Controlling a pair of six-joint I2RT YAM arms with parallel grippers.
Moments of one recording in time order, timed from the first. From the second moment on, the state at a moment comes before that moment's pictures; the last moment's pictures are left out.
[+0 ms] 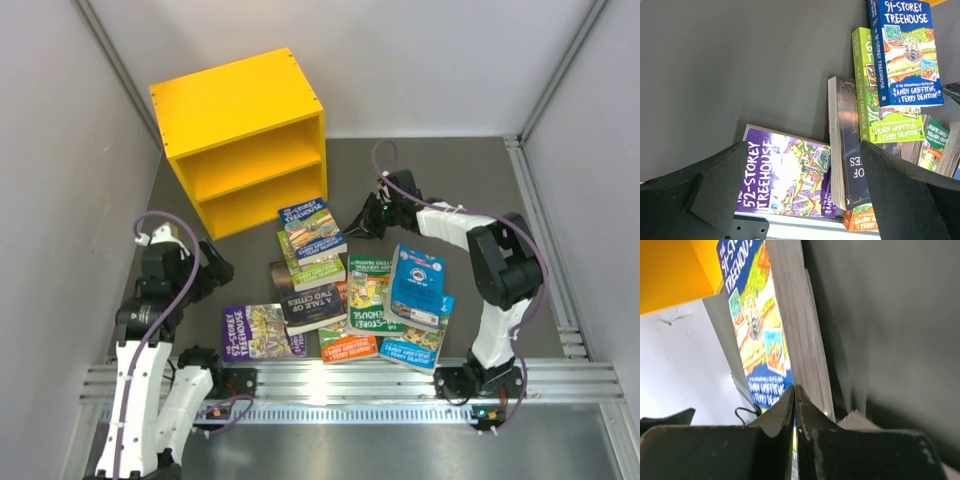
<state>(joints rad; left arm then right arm) -0.02 0.62 0.84 -0.95 0.01 -0.57 0.44 1.88 1.18 -0.10 -0.55 0.95</state>
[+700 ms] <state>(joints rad) -0.02 0.62 0.84 -0.95 0.04 -0.56 0.44 1.83 1.12 -0.12 -0.54 0.89</state>
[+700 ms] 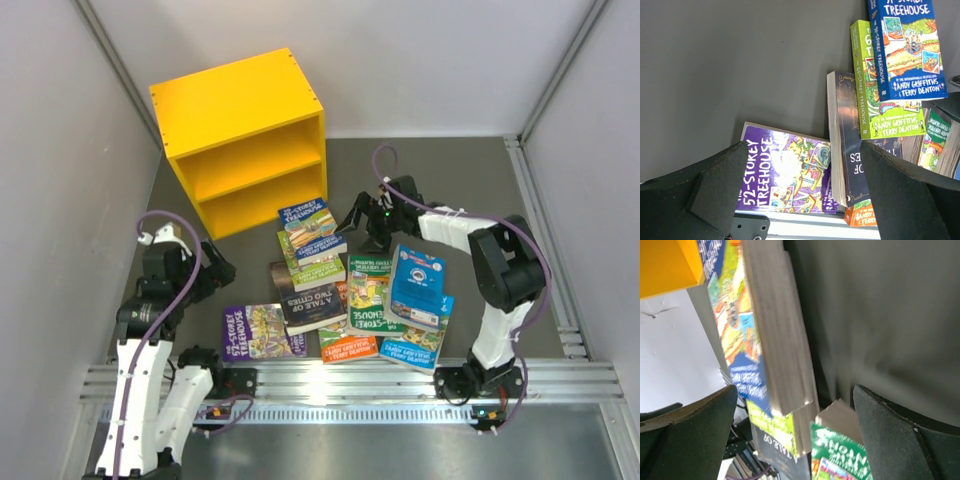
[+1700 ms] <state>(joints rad) -0.02 0.63 0.83 -0.95 0.04 -0.55 0.47 1.88 1.14 0.00 -0.60 0.96</state>
